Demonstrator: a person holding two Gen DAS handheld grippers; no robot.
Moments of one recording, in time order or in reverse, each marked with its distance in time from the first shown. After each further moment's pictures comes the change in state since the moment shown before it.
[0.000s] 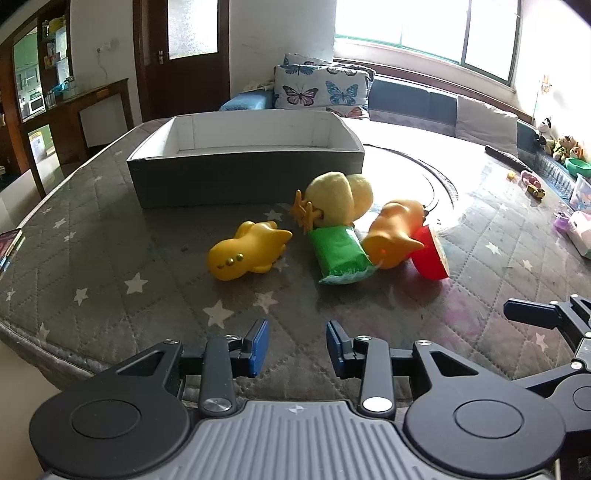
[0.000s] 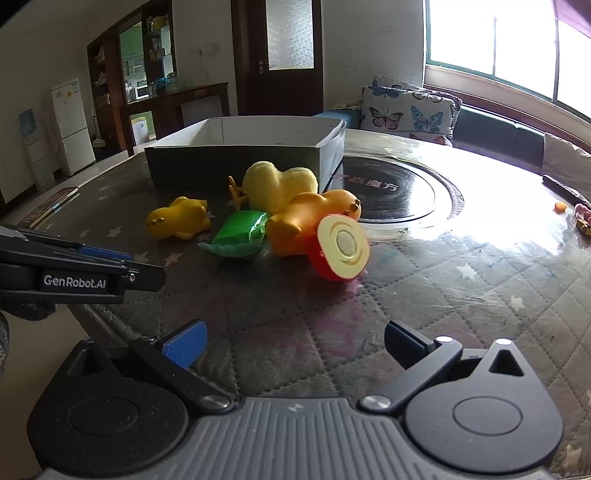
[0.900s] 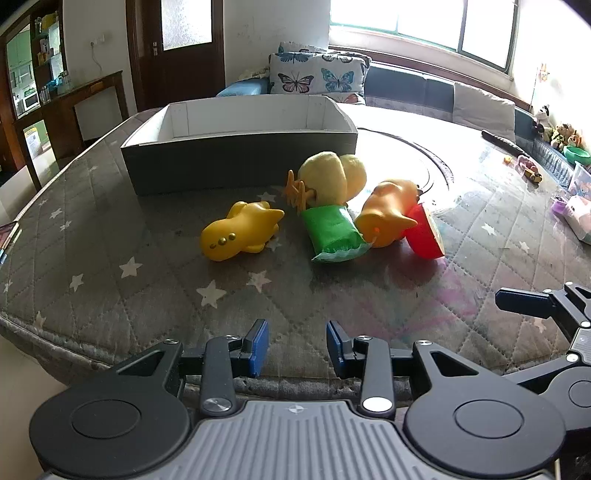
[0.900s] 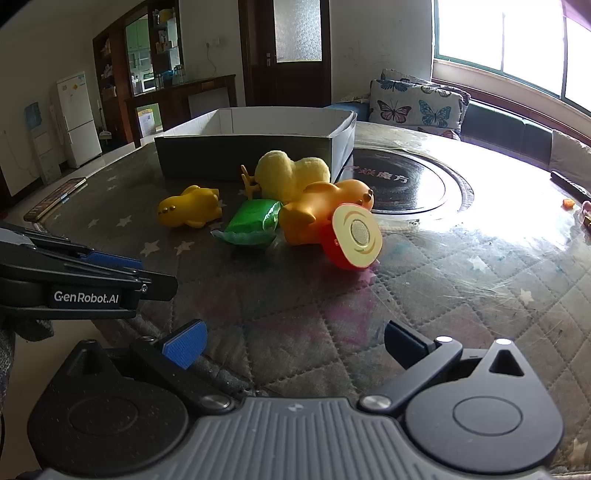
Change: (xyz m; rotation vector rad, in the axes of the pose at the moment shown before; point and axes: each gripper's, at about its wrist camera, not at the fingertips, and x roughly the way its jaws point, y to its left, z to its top) left arm 0.001 -0.005 -0.008 0.011 0.049 -0.009; right arm 0.002 0.011 0.001 0.008 0.029 0.001
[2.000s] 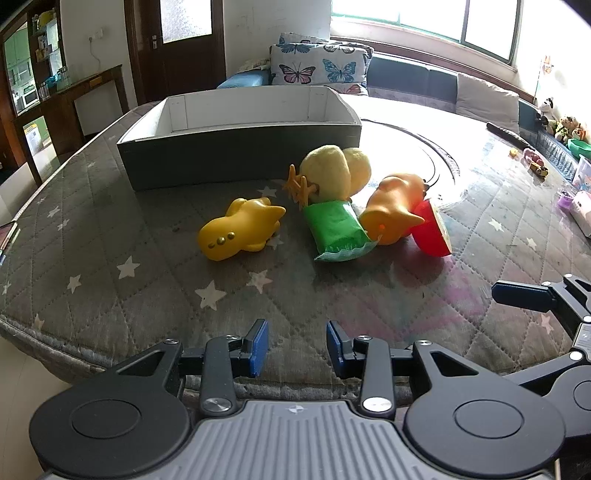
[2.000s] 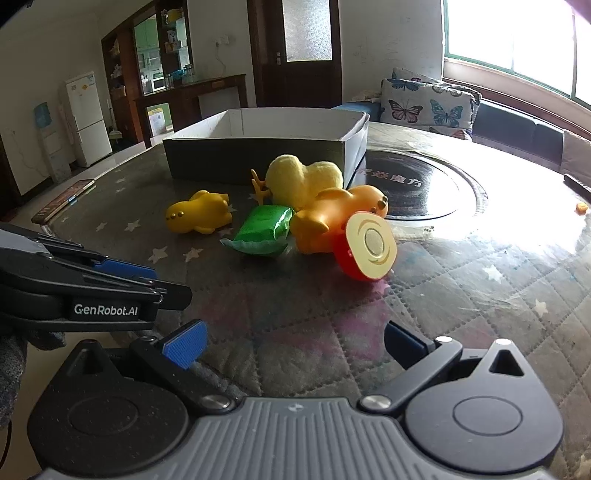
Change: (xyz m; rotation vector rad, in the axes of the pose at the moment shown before) left arm 0.009 -0.001 0.007 0.005 0.029 0.012; right arm 0.005 -0.005 0.005 -0.010 -0.008 0.049
